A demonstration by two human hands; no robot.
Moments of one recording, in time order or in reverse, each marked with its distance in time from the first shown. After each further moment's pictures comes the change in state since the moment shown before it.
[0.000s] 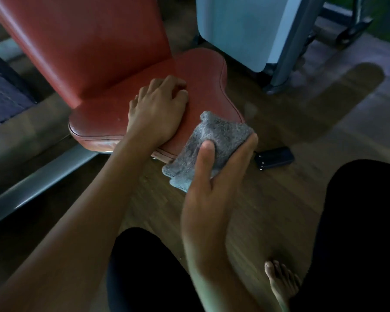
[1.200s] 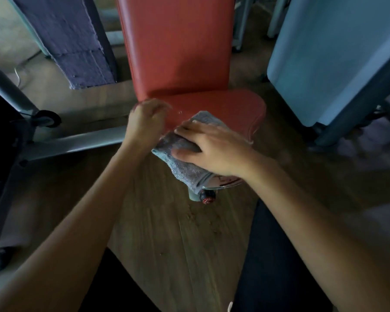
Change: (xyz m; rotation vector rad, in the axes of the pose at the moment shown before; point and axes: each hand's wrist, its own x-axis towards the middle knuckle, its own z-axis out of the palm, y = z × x) left_hand -0.055 -0.018 -0.042 -0.367 0.439 -0.404; right_hand 0.140 -0.055 0.015 -1.037 -1.424 -0.888
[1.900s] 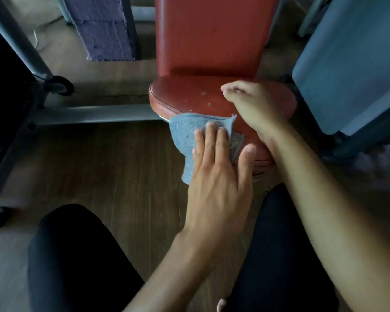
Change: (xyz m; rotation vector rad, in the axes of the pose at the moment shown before) left_hand -0.147 0.035 0.064 -0.059 -0.061 0.009; right_hand 0.046 0.034 0.001 0.648 0.374 0.308
